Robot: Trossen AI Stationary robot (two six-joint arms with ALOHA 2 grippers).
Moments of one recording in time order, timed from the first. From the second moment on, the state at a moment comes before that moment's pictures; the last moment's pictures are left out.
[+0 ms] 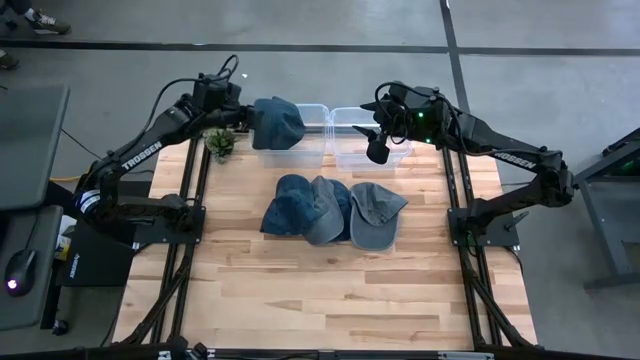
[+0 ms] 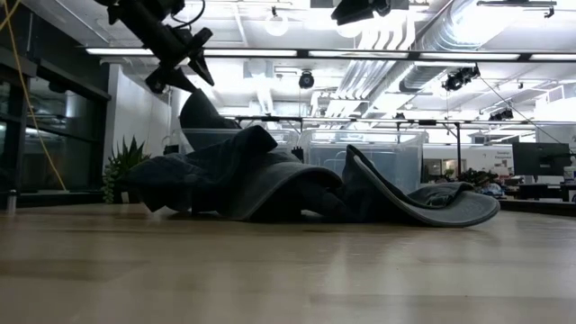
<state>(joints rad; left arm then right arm) 0.86 1.14 1.09 -0.47 0.07 -0.37 -0.37 1.30 1.39 -0.43 0.12 -0.29</state>
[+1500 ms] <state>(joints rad) 0.62 1.35 1.21 -0.43 -0.18 0.15 -0.37 1.30 1.39 -0.46 0.12 -0.29</state>
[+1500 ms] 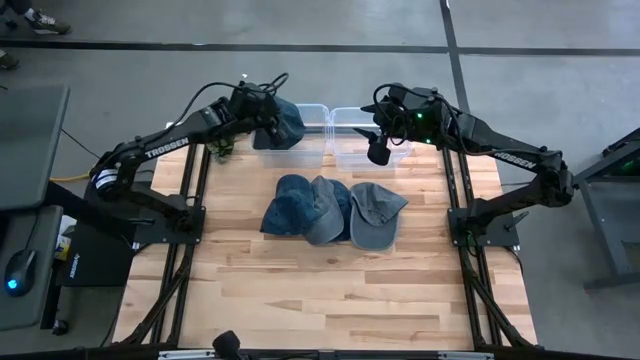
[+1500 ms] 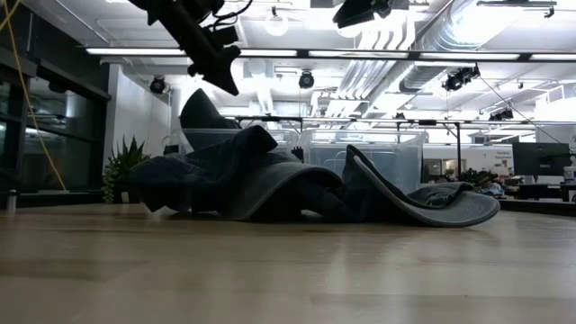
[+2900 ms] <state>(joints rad) 0.59 1.15 1.21 -0.63 -0.24 -0.07 -0.37 1.30 1.39 -0.50 0.12 -0.28</state>
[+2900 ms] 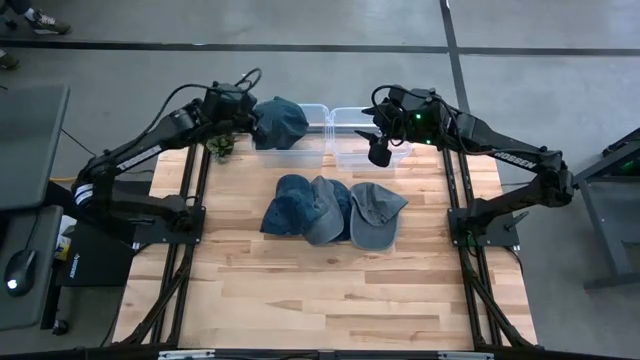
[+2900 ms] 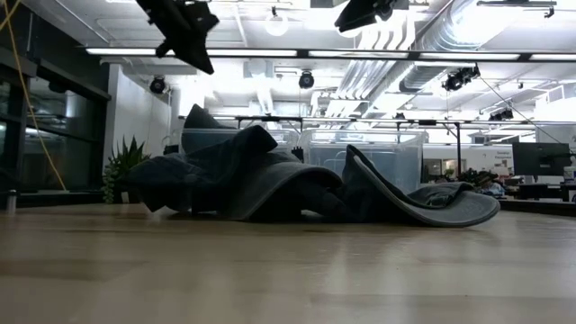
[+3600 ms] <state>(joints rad) -0.11 1.14 0.91 -0.82 -0.56 -0.62 -0.18 1.30 1.37 -0.65 0.21 -0.30</state>
